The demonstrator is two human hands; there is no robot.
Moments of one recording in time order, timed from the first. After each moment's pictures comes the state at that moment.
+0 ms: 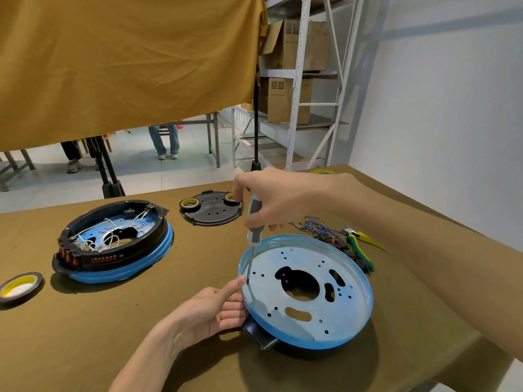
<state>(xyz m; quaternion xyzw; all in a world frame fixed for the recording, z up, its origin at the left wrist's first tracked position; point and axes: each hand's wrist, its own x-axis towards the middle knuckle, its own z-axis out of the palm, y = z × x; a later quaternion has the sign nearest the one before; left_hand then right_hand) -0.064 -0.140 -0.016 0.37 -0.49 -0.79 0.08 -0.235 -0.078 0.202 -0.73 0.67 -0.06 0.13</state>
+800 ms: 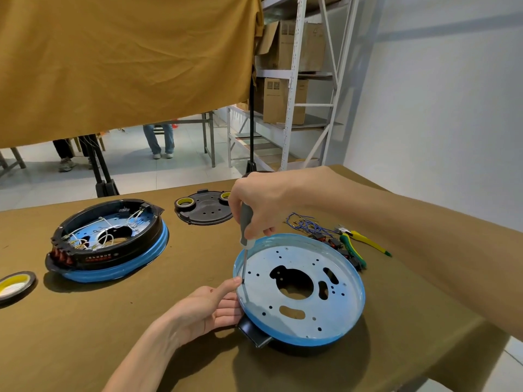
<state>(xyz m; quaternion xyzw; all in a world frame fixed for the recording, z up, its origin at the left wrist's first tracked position) -0.066 -0.143 -0.022 0.38 -0.52 -0.76 0.07 -0.224 -0.086 0.204 -0.75 0.65 0.04 0.12</state>
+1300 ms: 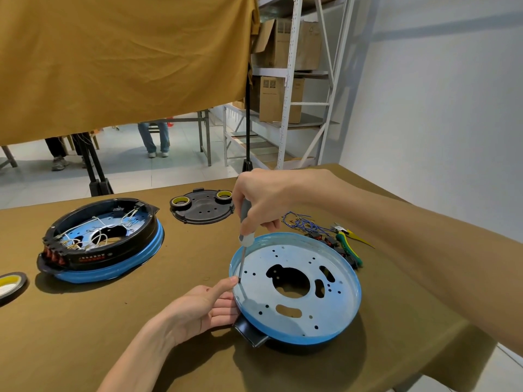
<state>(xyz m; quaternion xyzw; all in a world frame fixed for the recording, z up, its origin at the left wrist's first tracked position) -0.066 -0.148 -0.025 0.38 -0.52 -0.77 0.06 -0.237 -0.091 0.198 -0.72 0.68 0.00 0.15</state>
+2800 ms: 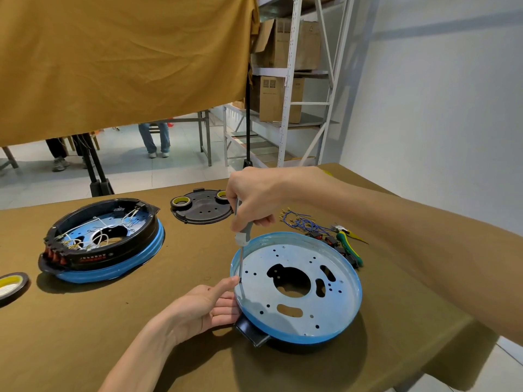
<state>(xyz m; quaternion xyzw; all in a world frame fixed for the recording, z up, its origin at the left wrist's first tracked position) -0.068 -0.145 -0.020 0.39 -0.52 -0.75 0.07 -0.223 -0.098 0.201 -0.71 0.69 0.00 0.13</state>
